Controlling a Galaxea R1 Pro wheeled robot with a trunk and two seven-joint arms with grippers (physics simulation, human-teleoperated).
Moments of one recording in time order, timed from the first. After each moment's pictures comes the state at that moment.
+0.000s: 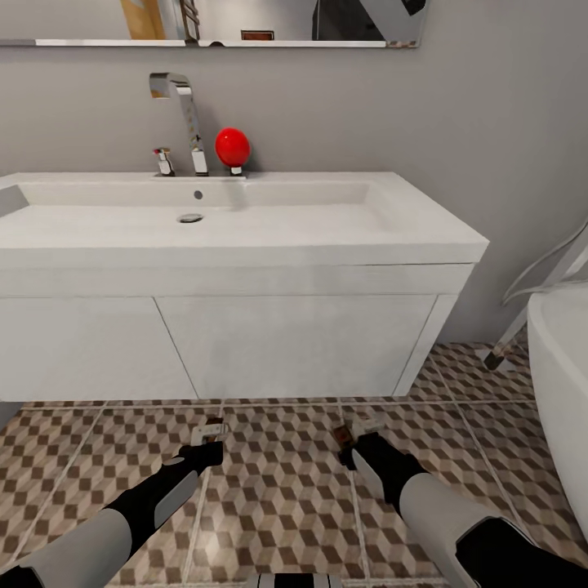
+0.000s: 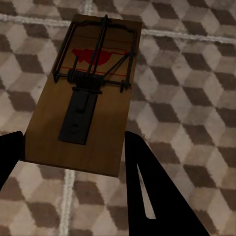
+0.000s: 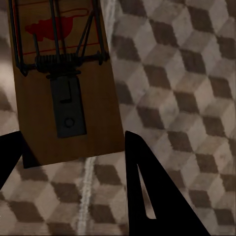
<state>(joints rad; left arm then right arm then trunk) -0.69 0.13 -0.74 -0.50 0.85 0.07 0.21 -0.83 0.10 0.44 -0.28 -0.27 0.47 -0.25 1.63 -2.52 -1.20</state>
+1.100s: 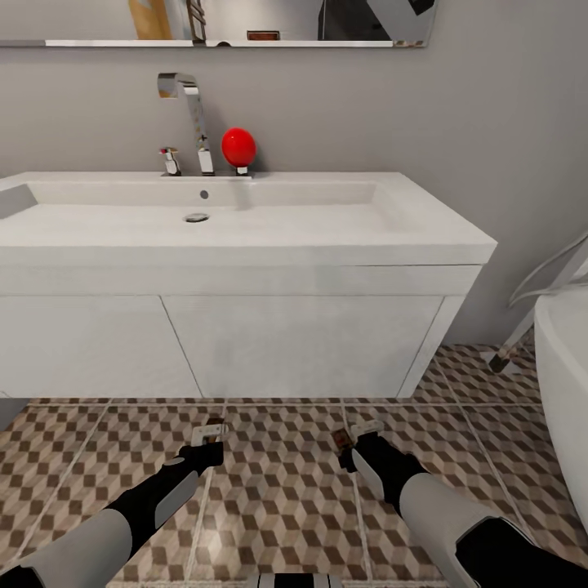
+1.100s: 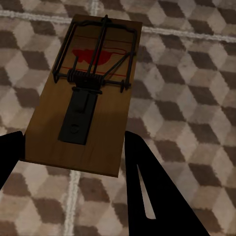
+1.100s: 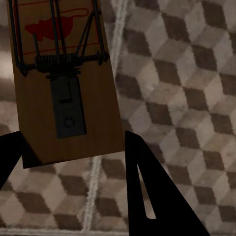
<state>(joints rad) -0.69 0.13 -0.75 -0.50 0.85 0.07 0.21 -0.83 0.10 0.44 -0.28 -0.27 0.51 -0.24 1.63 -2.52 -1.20</state>
